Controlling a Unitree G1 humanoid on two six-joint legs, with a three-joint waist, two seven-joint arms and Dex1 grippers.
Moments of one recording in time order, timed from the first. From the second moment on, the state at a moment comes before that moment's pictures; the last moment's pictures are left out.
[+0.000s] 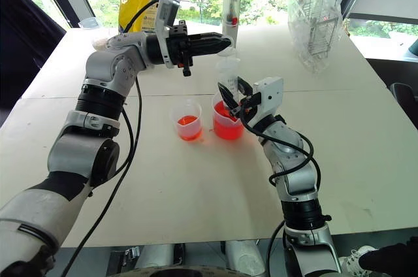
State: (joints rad) left arm -1.22 0.27 -0.03 0.64 -0.42 0.40 -1.20; right arm -0.34 -0.21 0.04 -0.23 0.22 0.24 0.41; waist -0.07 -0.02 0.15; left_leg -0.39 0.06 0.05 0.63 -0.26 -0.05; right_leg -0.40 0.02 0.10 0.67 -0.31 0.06
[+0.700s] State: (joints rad) left arm -1.23 0.28 -0.01 0.65 -0.42 0.38 -1.17; right arm -0.37 -0.22 0.03 -0.24 0.24 0.28 0.41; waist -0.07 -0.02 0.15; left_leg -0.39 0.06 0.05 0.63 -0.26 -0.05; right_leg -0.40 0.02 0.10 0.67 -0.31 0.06
